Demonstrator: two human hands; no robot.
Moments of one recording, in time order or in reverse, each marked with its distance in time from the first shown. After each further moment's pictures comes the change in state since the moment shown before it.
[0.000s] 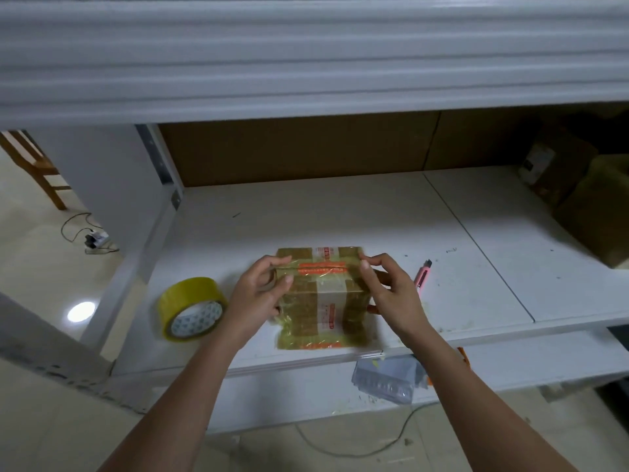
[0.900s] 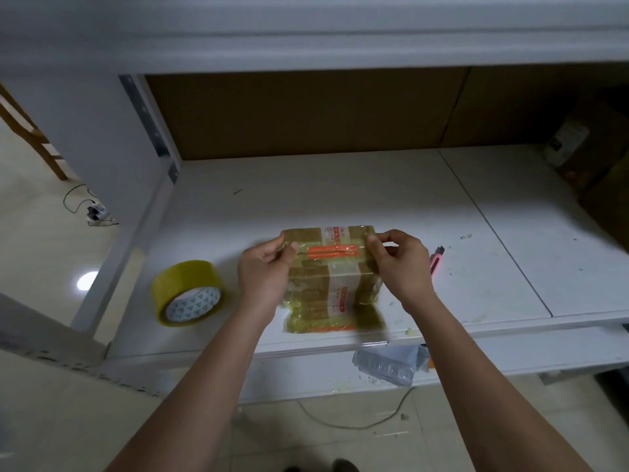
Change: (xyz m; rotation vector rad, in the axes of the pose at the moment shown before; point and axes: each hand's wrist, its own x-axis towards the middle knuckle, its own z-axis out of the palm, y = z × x) left_hand 0.016 0.013 0.030 -0.145 0.344 -0.124; right_hand 0.037 -0.006 0.004 -0.200 0.147 0.087
